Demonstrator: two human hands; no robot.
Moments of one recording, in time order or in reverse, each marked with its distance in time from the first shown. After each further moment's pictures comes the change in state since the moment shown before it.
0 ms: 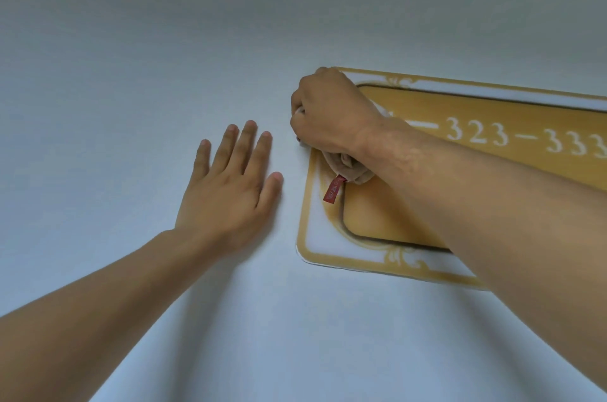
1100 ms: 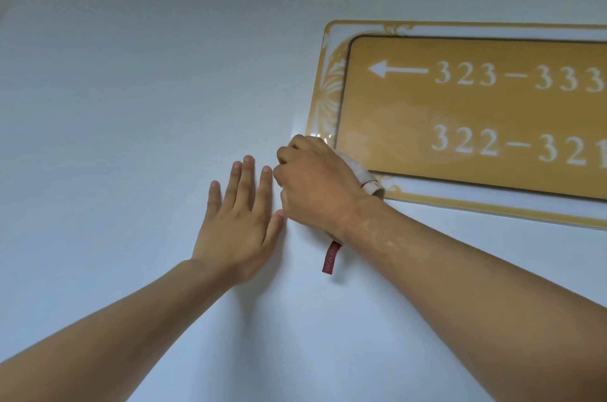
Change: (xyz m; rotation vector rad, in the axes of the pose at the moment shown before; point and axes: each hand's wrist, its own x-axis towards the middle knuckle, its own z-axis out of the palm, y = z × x) left_hand -0.134 0.039 -0.015 0.059 -0.289 -0.091; right_hand -0.147 -0.060 0.025 0.073 -0.111 -0.261
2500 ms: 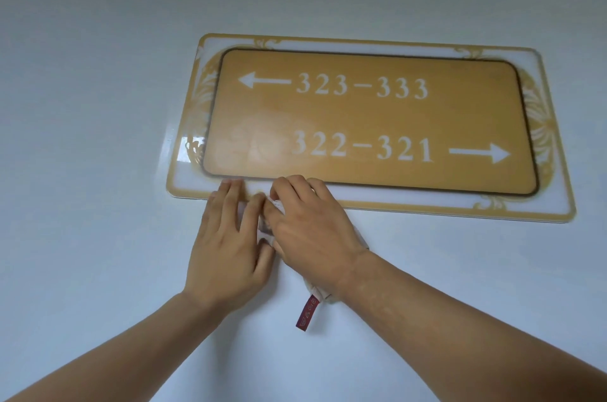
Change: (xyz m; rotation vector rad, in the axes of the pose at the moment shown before) left_hand 0.001 0.174 0.012 -0.167 0.262 0.197; right_hand -0.162 0.088 -0.019 -0.169 0.012 0.152
